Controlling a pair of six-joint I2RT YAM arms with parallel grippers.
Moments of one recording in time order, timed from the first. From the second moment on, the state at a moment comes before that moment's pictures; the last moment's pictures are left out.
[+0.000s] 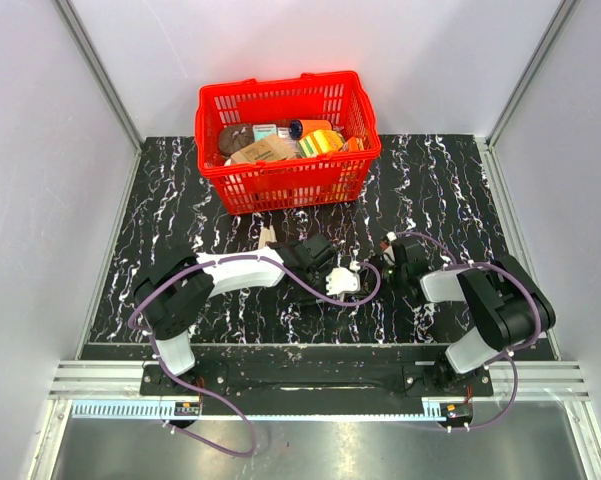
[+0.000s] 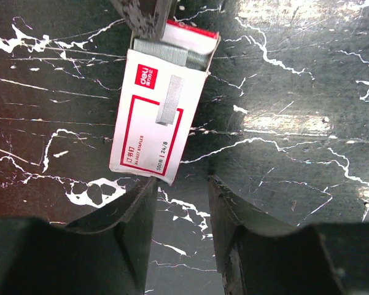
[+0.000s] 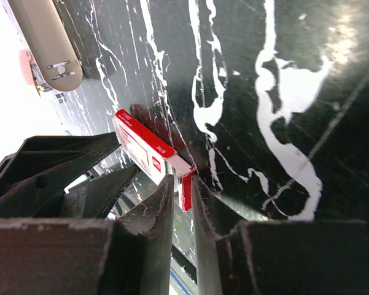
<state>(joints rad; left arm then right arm) -0.94 1.78 1.09 -0.48 0.18 0.58 0.36 1.56 0.43 0.31 -0.59 0.92</state>
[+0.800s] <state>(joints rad) -0.95 1.78 1.10 -0.52 0.17 0.58 0.40 1.63 0.47 0.36 -0.61 0.95</state>
